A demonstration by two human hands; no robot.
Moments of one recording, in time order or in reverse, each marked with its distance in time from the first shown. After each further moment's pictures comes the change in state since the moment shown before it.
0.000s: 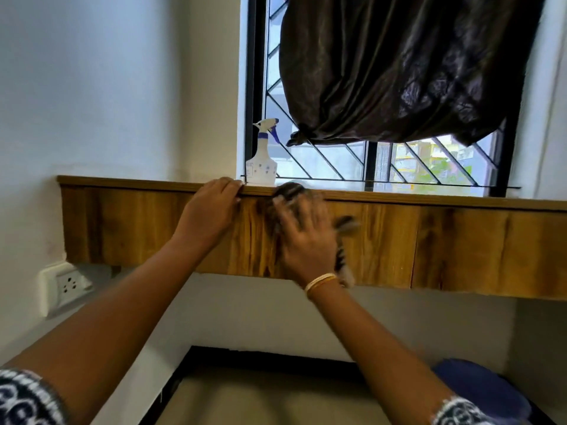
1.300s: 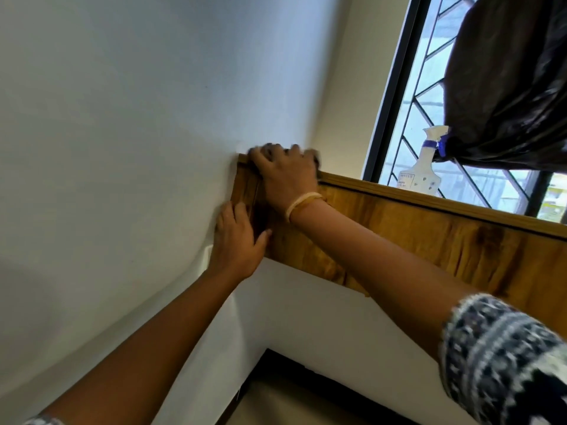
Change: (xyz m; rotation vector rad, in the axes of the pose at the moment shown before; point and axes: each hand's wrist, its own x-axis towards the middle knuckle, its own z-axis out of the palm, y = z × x) left_hand -0.119 -0.228 0.013 -0.100 0.055 -0.648; right_hand 0.169 -0.303 0.103 -0.104 -0.397 -0.415
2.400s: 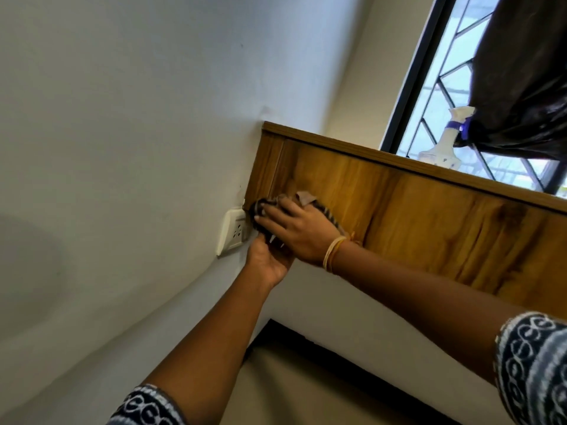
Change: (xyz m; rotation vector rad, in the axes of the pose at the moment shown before) left_hand -0.047 -0.006 0.052 -2.142 -0.281 -0.910; right_hand -0.102 -0.030 0.060 -0.041 -0.063 -0.584
